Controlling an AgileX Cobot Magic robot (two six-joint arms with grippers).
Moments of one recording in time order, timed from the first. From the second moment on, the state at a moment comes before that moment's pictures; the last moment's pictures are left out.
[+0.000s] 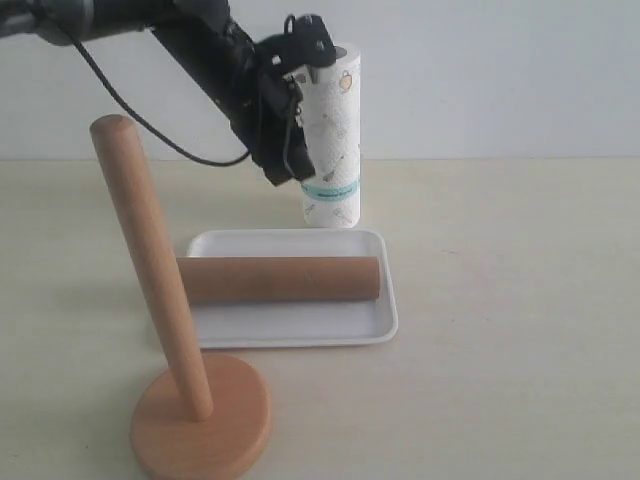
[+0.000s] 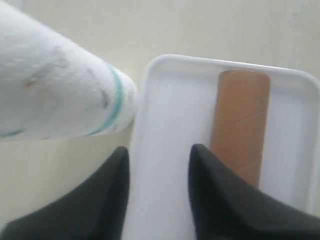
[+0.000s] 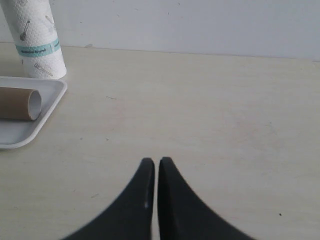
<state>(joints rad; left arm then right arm) -0.47 2.13 -1.95 -0.28 0.99 1.03 0.11 0.00 0.00 -0.01 0.35 0.00</state>
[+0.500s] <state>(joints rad) -0.35 1.69 -1.95 -0.13 1.09 0.74 0.11 0.00 0.00 -0.01 0.35 0.00</state>
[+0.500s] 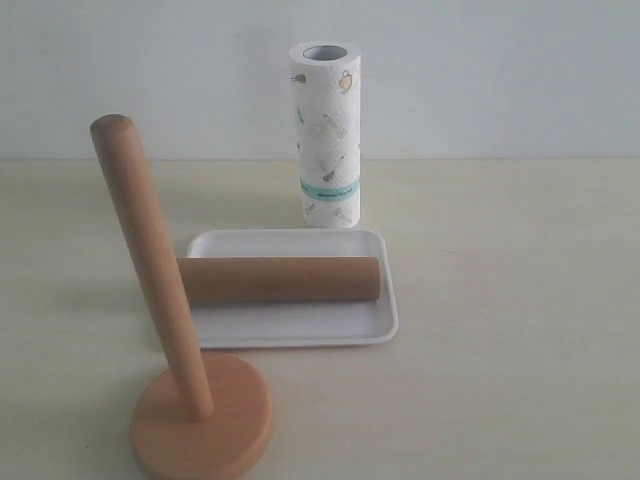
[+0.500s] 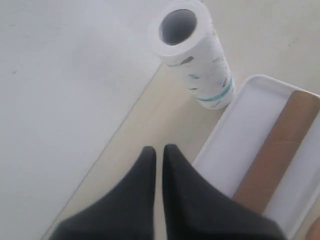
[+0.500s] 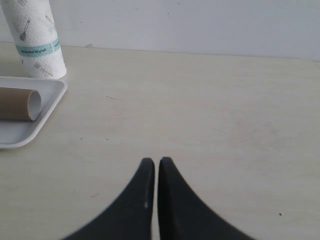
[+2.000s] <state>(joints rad) -0.12 0.34 -0.92 -0.29 0.78 0.48 0.11 0.00 0.00 -0.01 0.35 0.00</state>
